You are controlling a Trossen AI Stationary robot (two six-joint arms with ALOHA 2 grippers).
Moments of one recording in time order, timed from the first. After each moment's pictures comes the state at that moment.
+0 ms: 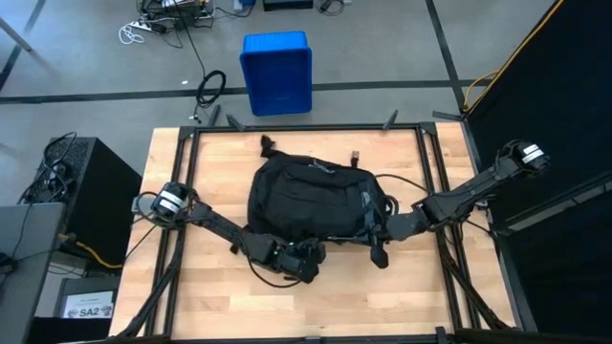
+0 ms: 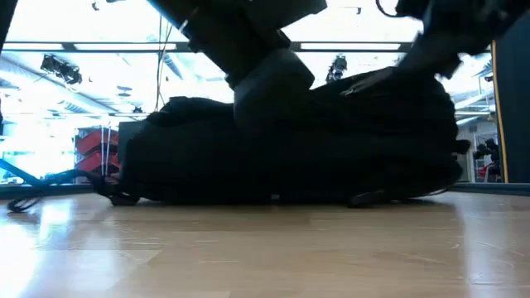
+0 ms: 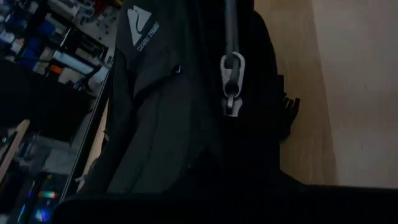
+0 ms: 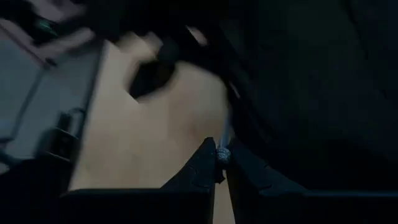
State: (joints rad) left arm -0.42 1.99 1.33 -0.22 -0.86 0.01; right arm 0.47 1.16 0.62 -0.09 0.29 0.60
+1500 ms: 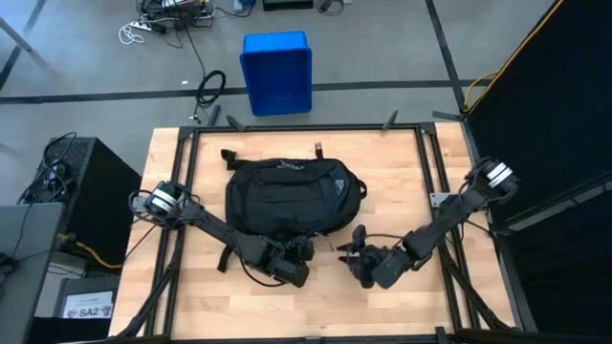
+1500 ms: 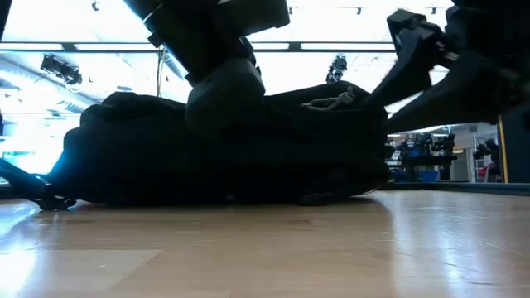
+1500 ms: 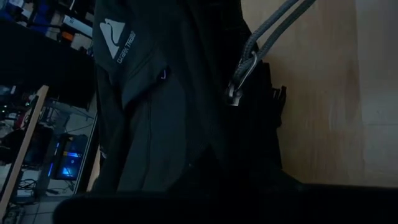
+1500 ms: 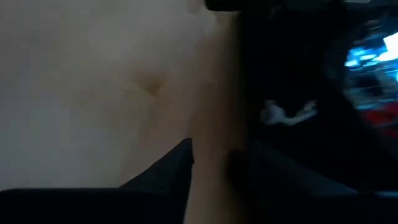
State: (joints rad) left arm -0.44 1.93 1.32 -0.45 -0.94 -0.14; right arm 0.66 1.62 0.73 0.16 0.77 -0.30
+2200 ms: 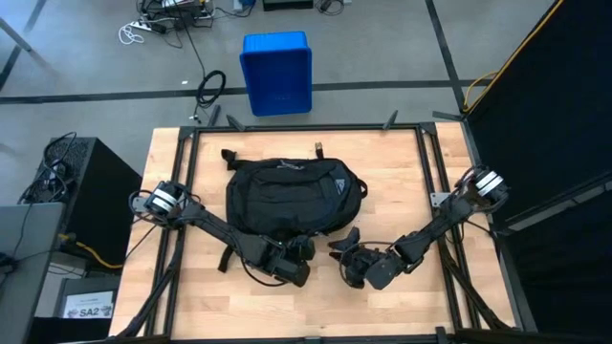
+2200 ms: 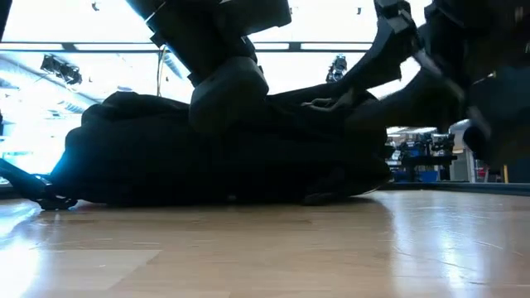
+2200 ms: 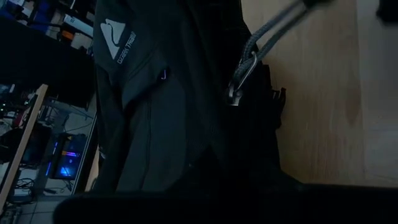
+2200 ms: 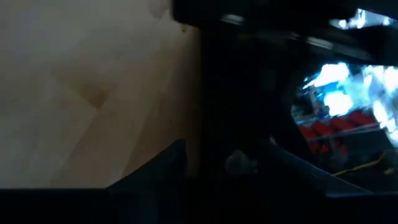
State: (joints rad) left arm -0.44 1.93 1.32 -0.44 -0.94 -0.14; right arm 0.64 1.75 0.75 0.41 0.90 -0.61
